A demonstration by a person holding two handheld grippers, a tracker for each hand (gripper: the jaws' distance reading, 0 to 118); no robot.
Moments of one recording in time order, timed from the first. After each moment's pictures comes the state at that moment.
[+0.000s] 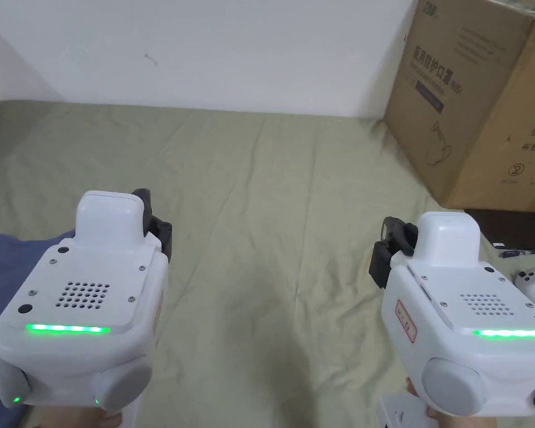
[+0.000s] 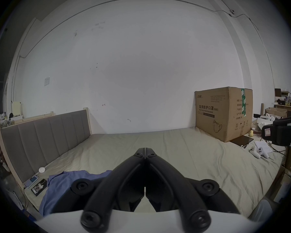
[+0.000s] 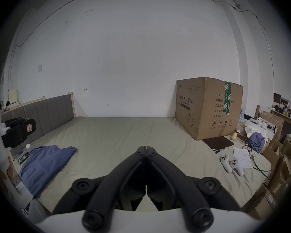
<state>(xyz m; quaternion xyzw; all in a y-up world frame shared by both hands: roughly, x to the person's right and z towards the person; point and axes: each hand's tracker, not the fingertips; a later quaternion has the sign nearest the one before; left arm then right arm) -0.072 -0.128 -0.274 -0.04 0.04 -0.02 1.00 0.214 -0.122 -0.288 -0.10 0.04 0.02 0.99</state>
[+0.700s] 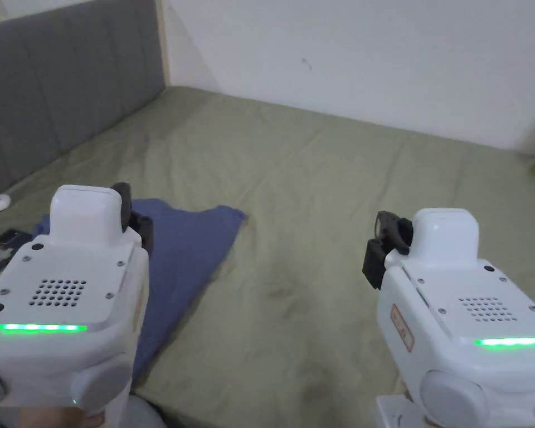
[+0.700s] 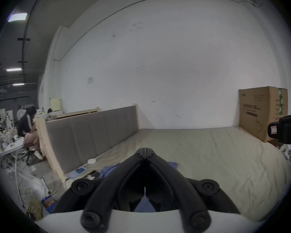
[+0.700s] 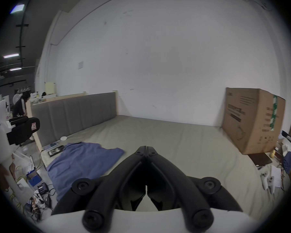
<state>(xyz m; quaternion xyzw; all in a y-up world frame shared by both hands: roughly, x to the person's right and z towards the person) -0.199 -0.125 -0.183 -0.05 0.26 -0.02 0.97 0.069 -0.111 -0.295 -0.08 0.24 0.04 0.97</state>
